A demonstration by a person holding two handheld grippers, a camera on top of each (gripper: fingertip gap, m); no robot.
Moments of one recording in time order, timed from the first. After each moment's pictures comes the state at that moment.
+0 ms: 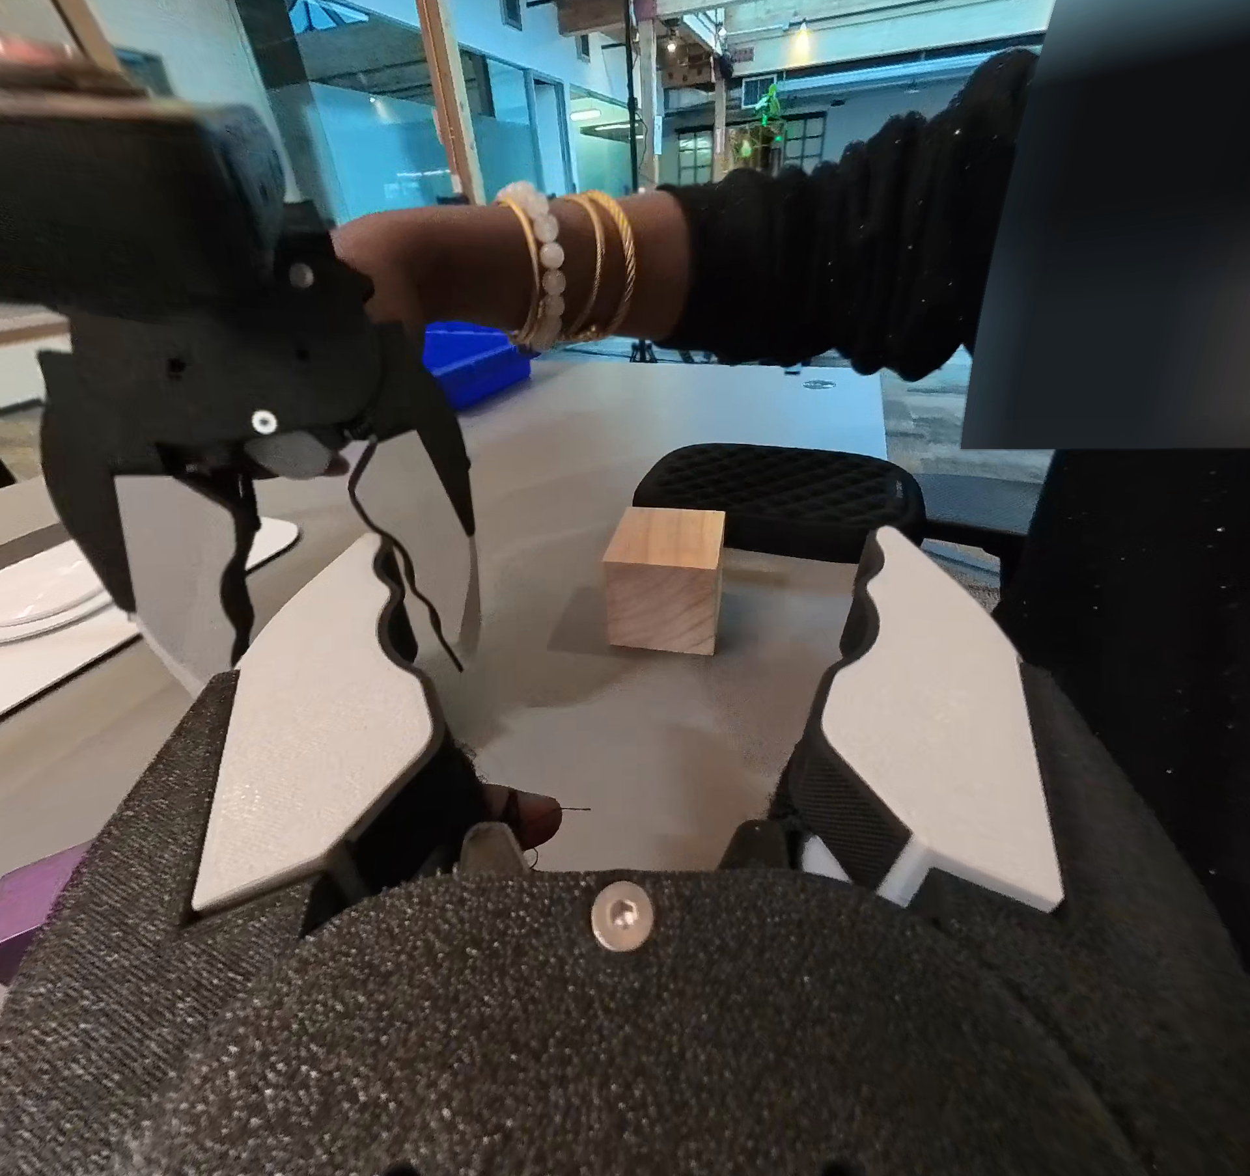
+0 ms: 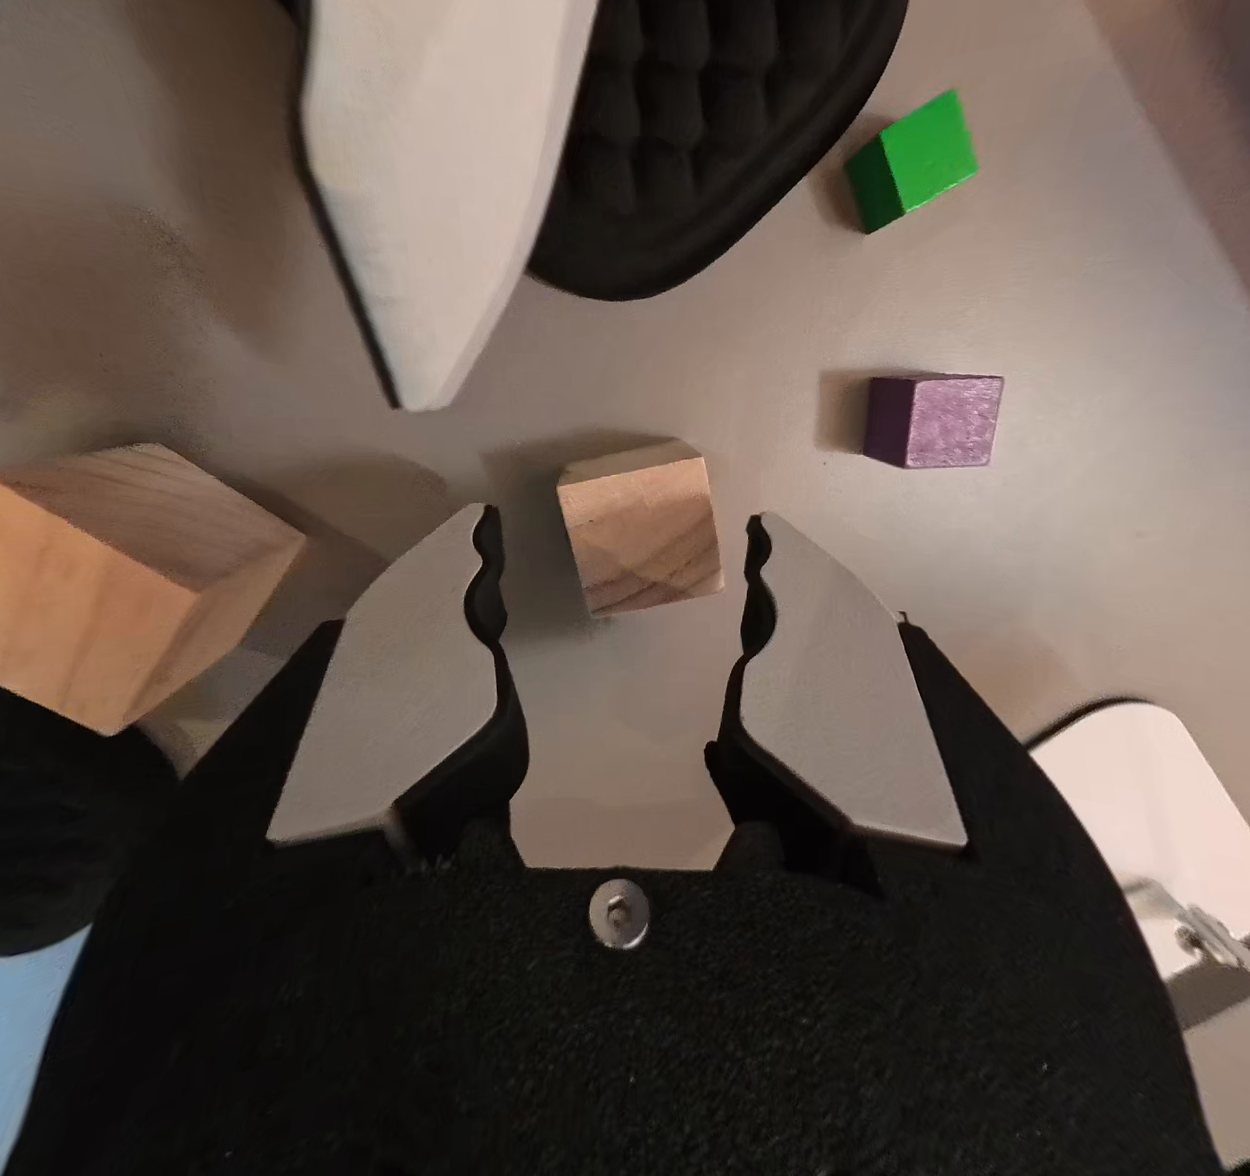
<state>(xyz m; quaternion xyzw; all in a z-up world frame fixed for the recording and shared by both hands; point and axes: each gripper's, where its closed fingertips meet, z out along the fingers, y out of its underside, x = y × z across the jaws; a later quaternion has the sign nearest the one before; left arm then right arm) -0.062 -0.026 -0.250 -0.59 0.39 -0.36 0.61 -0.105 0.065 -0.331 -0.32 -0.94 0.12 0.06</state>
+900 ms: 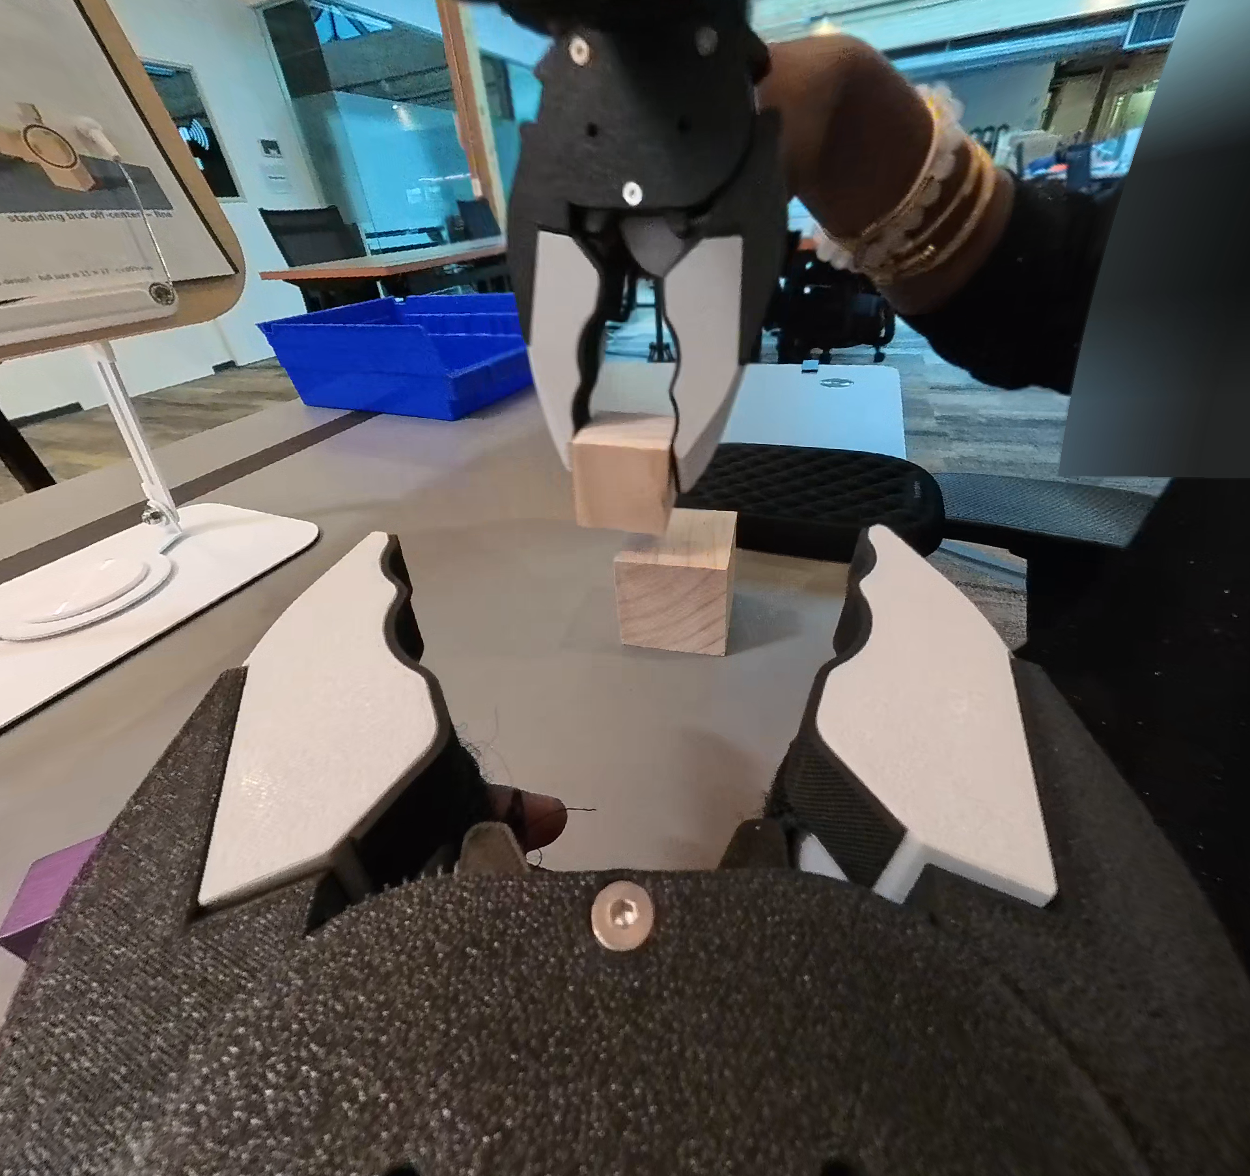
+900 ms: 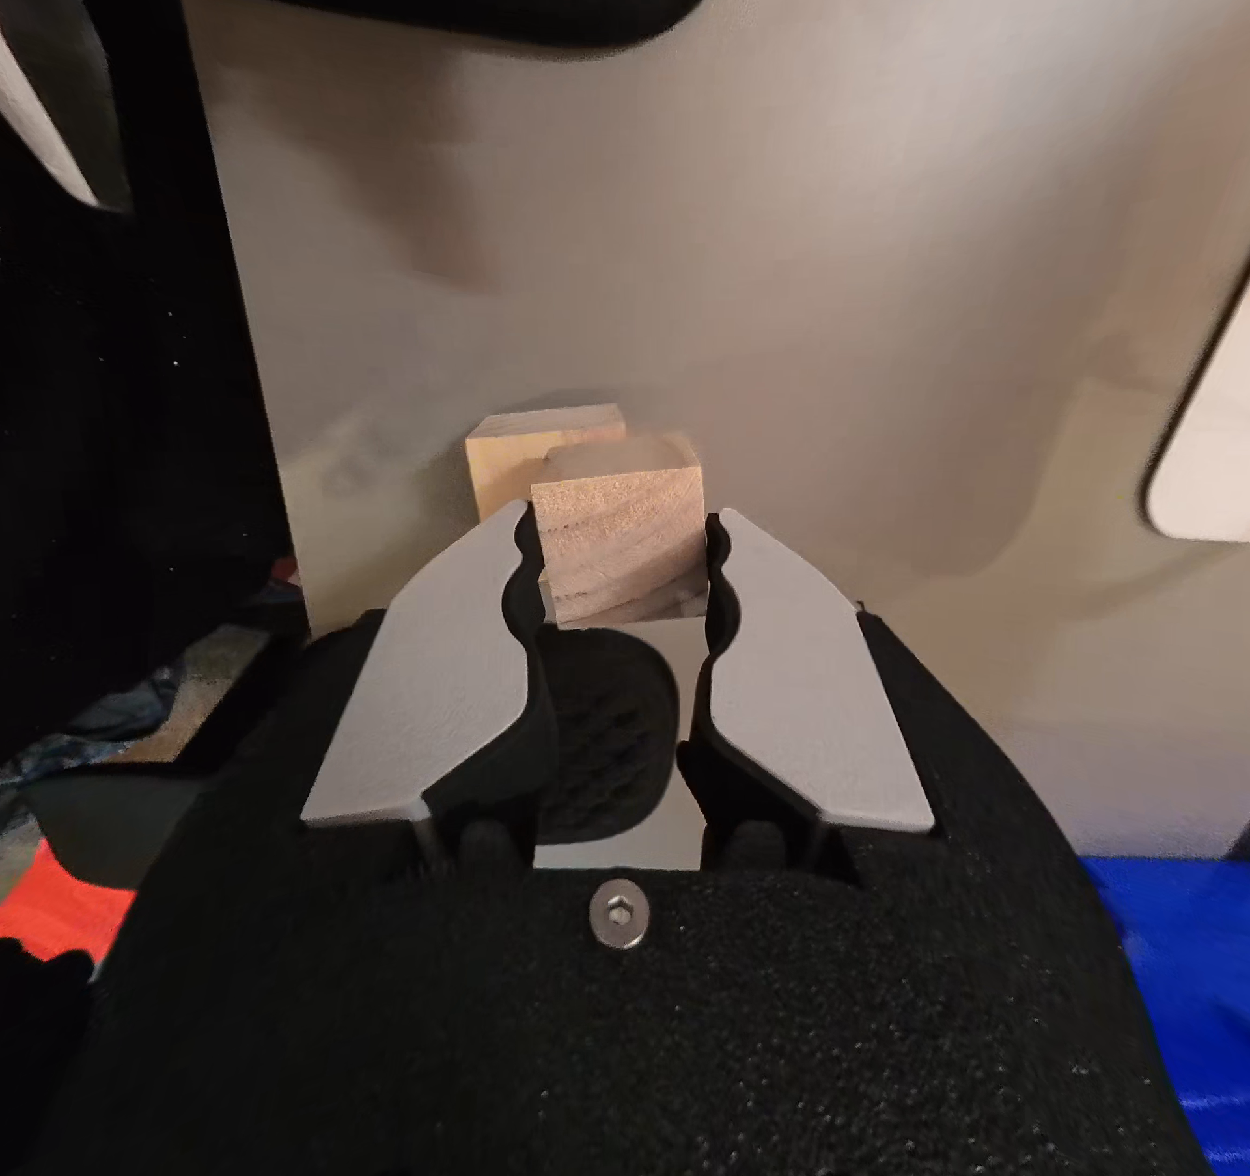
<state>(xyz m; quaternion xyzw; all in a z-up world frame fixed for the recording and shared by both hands) -0.063 -0.024 -0.249 -0.59 0.39 -0.34 0.62 0.006 0.014 -0.282 -0.64 -0.76 0.05 0.09</state>
